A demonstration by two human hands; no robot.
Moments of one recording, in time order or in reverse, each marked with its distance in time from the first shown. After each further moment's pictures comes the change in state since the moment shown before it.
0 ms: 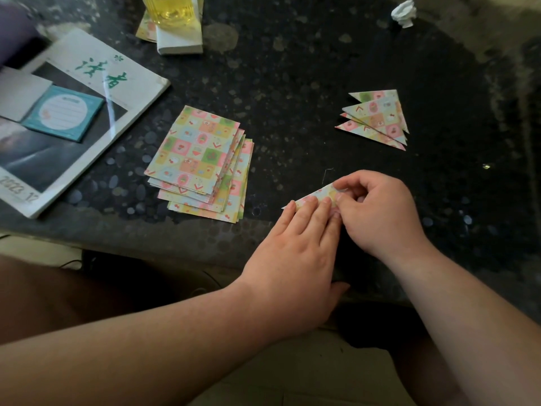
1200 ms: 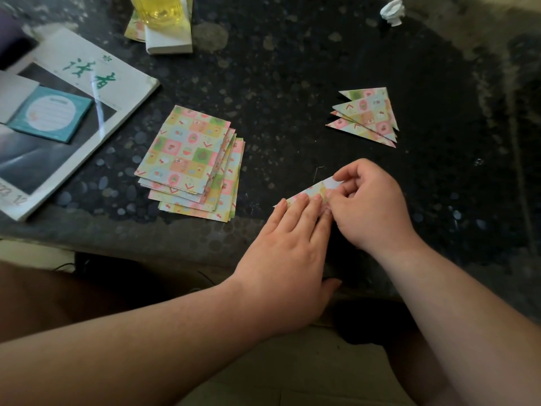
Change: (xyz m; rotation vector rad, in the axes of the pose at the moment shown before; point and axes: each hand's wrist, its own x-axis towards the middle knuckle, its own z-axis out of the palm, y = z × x) left_hand 0.002 0.001 0.002 -0.020 0.001 -0.020; right_hand -0.001 -0.005 -0.002 -0.016 0.028 0.026
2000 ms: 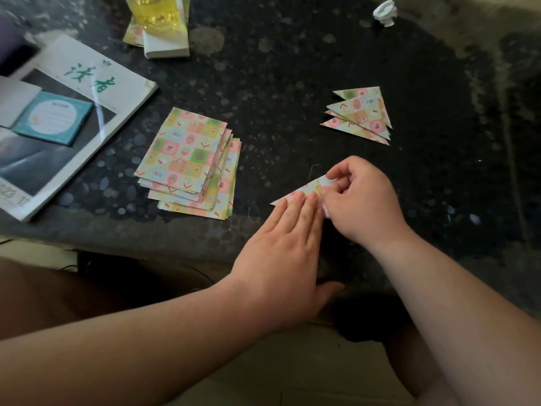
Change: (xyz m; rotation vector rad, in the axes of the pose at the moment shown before) left_hand 0.000 0.004 0.005 0.134 -0.029 0.010; right_hand 0.004 0.004 0.000 0.001 -0.035 -0.016
